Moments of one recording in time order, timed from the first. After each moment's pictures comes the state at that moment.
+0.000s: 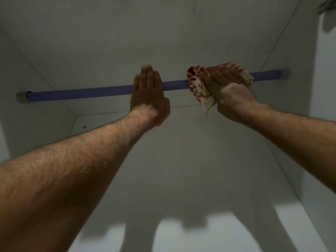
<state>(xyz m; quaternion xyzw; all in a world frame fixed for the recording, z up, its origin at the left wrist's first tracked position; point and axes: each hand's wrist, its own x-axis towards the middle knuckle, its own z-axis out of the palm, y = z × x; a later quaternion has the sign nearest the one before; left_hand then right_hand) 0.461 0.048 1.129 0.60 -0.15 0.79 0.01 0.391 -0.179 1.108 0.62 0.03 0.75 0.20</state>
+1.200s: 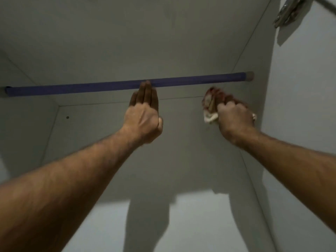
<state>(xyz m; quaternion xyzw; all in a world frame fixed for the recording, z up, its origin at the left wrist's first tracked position) 0.440 0.017 1.066 0.69 -0.21 0.70 -0.03 0.358 -0.219 1.034 0.72 -0.15 0.67 0.09</state>
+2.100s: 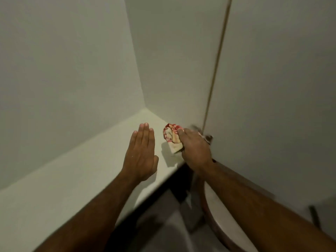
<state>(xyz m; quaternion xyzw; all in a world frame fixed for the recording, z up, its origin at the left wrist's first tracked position) 0.242 -0.003 0.321 0.79 -0.60 0.13 0.07 0.094 -0.133 0.317 0.92 -0.34 0.19 -0.07</state>
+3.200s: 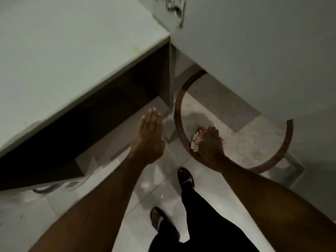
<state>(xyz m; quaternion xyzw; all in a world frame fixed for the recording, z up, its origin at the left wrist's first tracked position) 0.026 0.027 0.117 0.81 -0.58 -0.08 -0.01 -0.165 -0.113 0.045 0.79 -0.52 -0.09 -0.30</state>
